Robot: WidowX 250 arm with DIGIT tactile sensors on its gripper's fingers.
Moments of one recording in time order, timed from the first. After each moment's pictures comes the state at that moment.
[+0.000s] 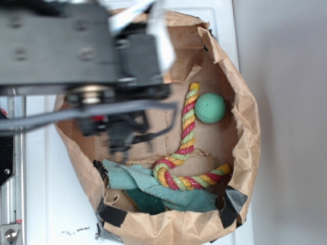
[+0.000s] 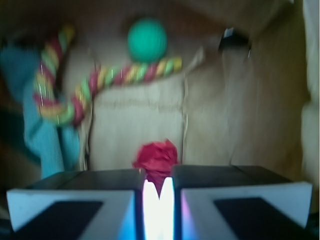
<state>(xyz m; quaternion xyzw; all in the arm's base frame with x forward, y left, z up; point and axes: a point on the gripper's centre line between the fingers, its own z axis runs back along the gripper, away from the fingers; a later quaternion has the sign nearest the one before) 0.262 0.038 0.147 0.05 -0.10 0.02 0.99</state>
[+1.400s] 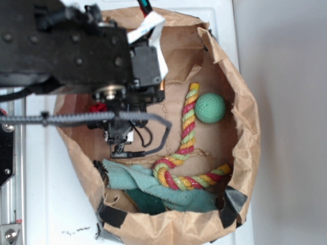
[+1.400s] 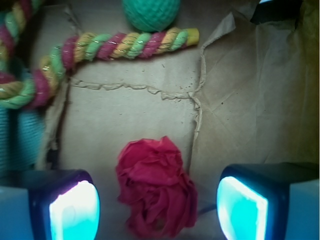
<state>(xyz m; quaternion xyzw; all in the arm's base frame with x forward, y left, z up) 0.251 0.044 0.080 0.06 -0.08 -0.05 0.99</state>
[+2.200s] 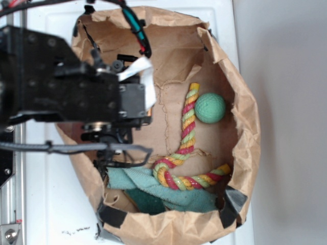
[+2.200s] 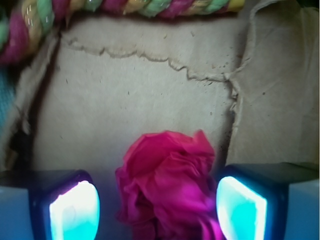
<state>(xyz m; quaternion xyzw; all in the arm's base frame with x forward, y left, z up) 0.243 0.030 0.047 0.08 -0.10 -0.13 0.98</state>
